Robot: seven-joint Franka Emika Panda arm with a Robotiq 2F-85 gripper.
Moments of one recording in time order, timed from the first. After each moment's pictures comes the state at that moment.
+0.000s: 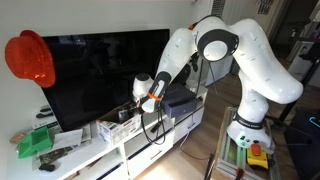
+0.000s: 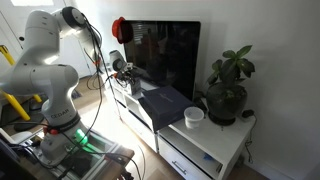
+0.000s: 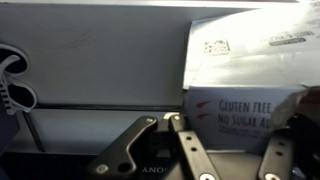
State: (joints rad) arm 0.67 0.76 -0.42 -2.02 0.15 3.00 0.55
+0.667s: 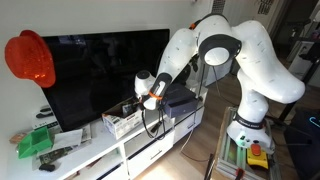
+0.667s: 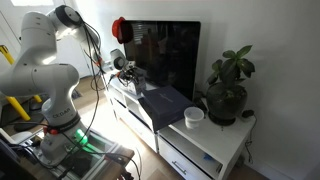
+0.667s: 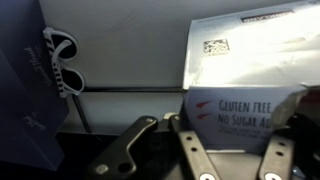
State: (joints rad) arm 0.80 0.79 -0.60 -2.04 0.15 2.95 0.64
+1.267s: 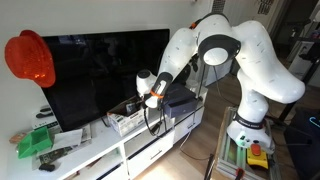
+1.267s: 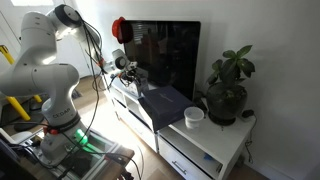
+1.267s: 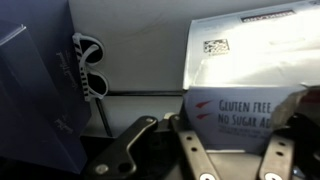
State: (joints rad) arm 0.80 0.79 -0.63 -2.06 0.12 2.91 0.67
